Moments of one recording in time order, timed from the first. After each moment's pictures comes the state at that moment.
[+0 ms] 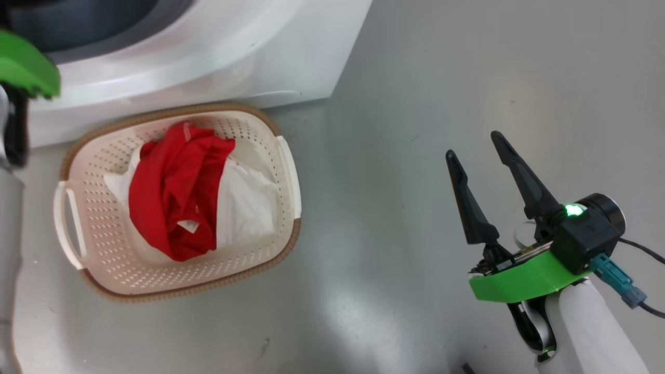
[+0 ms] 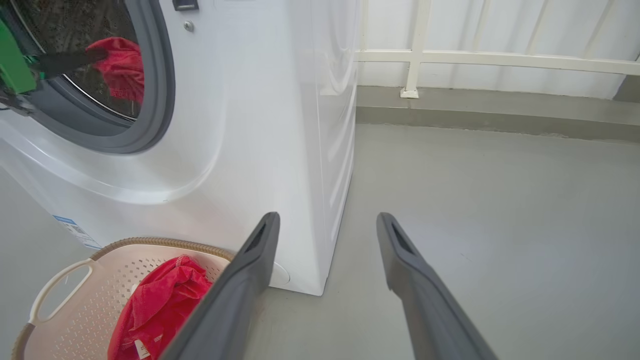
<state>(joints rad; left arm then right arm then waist) -1.19 0.33 -0.17 0.90 -0.34 -0.09 -0.25 -0.28 -0.05 0.14 0.07 0.18 0.12 -0.26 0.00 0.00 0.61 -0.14</state>
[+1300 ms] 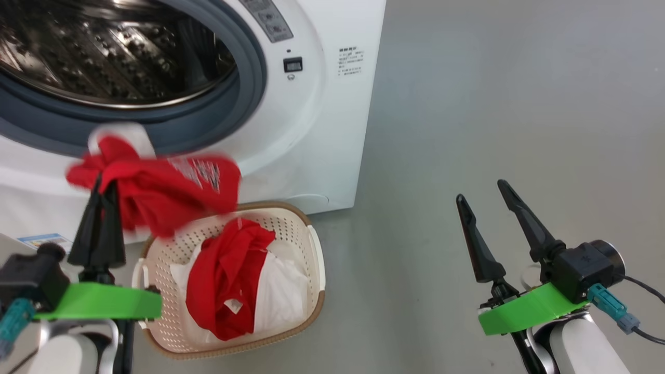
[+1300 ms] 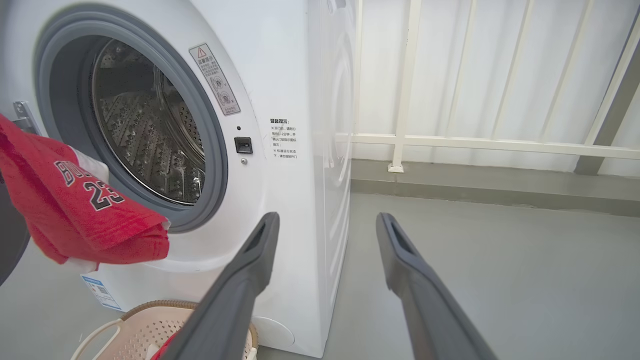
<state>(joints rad) -0.29 0.26 -0.06 0.10 -0.36 0.08 -0.23 -0.16 -0.05 0.11 0.12 0.19 0.12 -0.26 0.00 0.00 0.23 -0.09</state>
